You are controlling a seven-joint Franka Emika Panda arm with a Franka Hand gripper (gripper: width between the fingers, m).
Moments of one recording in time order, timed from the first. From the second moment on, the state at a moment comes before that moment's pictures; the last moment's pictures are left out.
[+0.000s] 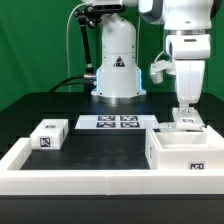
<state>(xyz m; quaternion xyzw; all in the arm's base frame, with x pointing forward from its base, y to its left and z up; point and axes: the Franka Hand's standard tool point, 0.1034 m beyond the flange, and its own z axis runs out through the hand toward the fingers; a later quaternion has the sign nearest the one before) 0.445 0.110 0.062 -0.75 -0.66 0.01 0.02</state>
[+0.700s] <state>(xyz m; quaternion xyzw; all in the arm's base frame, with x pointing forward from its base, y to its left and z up) 0.449 0.110 0.062 -0.76 -0.65 0.00 0.02</state>
